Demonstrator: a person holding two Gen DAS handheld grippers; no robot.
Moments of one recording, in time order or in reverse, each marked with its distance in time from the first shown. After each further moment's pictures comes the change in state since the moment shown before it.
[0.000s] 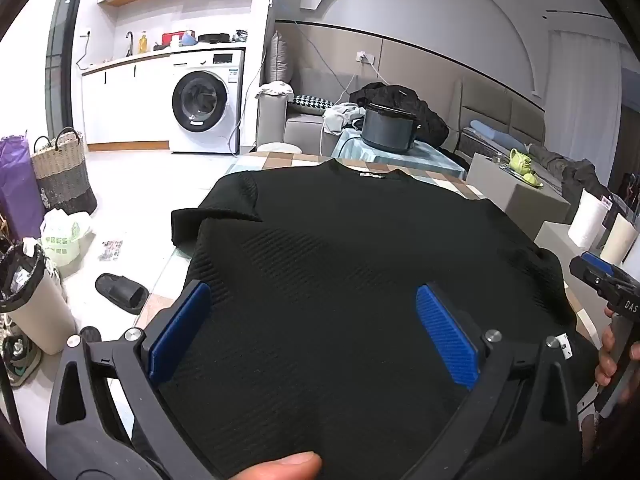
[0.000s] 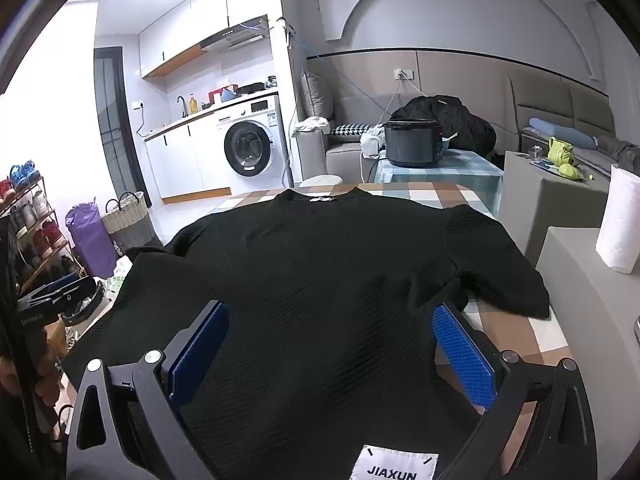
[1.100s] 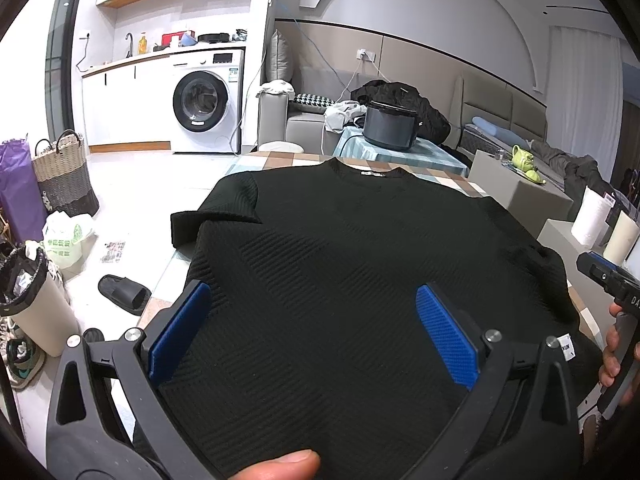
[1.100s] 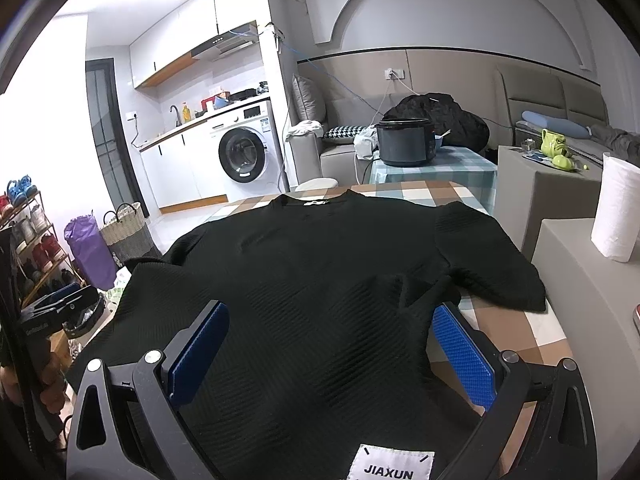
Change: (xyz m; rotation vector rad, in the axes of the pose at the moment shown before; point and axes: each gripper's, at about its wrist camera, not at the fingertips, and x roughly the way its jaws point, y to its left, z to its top) left arm 0.006 0.001 0.001 0.001 -0.003 0.002; right arm -0.005 -0.005 -0.001 0.048 0.006 0.000
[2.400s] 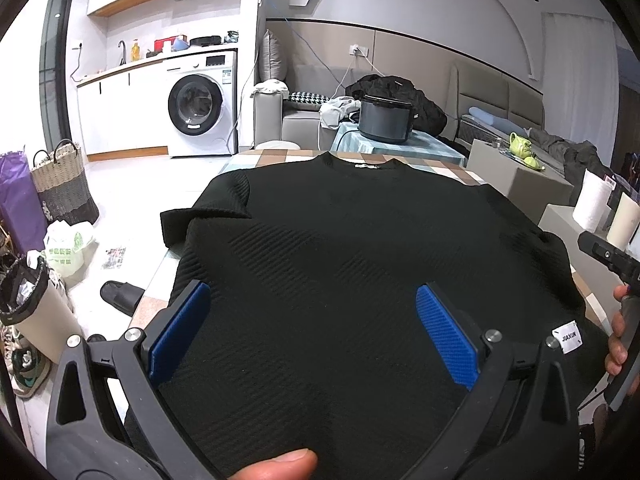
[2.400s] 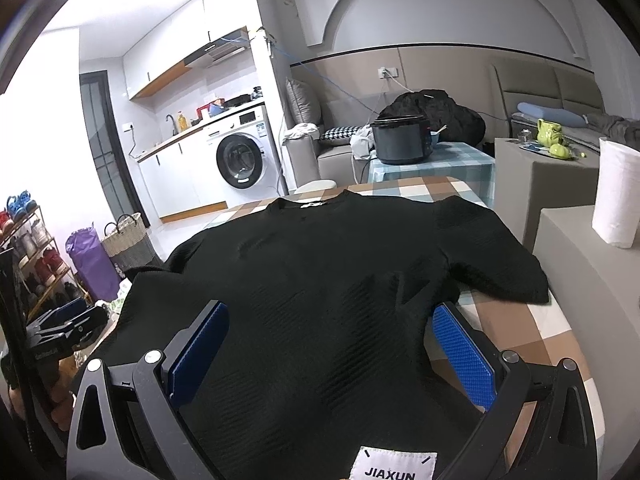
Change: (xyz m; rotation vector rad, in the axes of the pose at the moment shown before) left arm 0.000 -0.002 -0.006 0.049 0.013 0.004; right arm 0.003 -0.011 -0.004 0.058 -0.013 0.005
